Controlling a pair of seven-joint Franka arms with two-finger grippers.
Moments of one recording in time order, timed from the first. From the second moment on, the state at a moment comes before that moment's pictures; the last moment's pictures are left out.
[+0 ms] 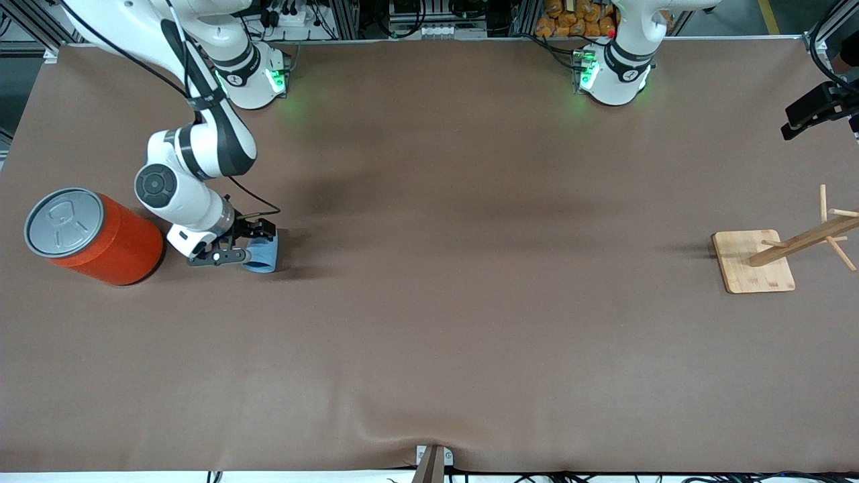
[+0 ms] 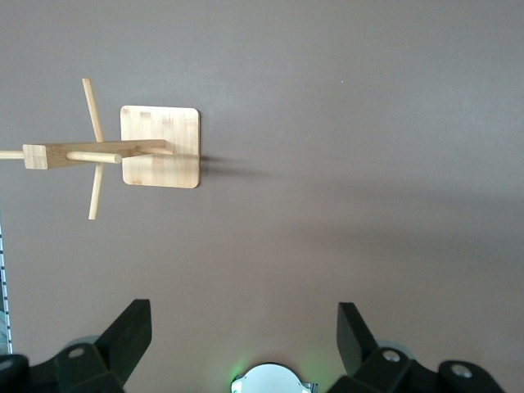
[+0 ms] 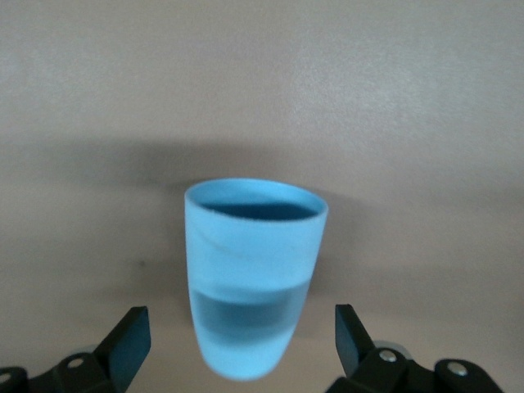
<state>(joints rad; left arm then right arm) -0.06 -0.07 0.07 -1.49 0.06 1.38 -0.07 0.10 0.27 0.07 -2.26 0.03 2.46 0.05</state>
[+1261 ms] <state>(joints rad) -0.06 -0.07 0.07 -1.49 0.06 1.38 -0.07 0.13 0.37 0.28 -1.83 0.04 2.18 0.05</state>
